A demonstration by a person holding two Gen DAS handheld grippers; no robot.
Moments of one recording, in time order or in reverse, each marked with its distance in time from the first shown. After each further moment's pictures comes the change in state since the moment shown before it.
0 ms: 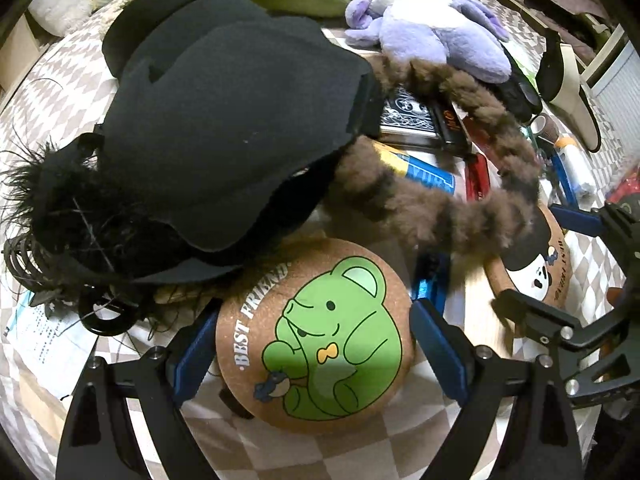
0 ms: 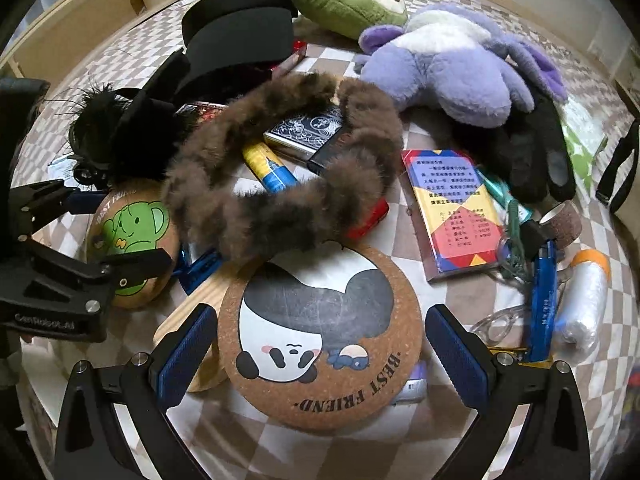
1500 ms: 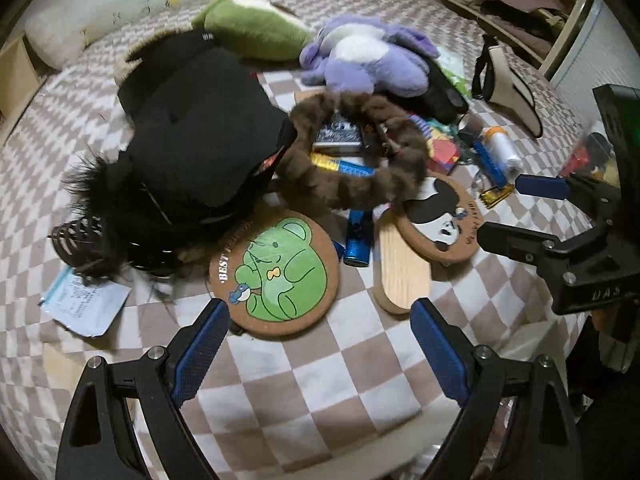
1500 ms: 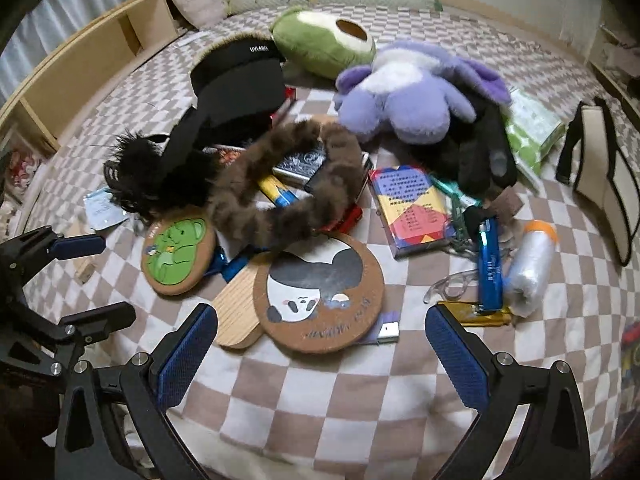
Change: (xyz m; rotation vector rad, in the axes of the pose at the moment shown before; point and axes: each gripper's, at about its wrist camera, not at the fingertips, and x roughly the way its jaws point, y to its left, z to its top) left arm -0.069 -0.024 -0.040 0.075 -0.089 -0.046; right arm -0.069 -0.009 -0.022 0.096 -0.091 0.028
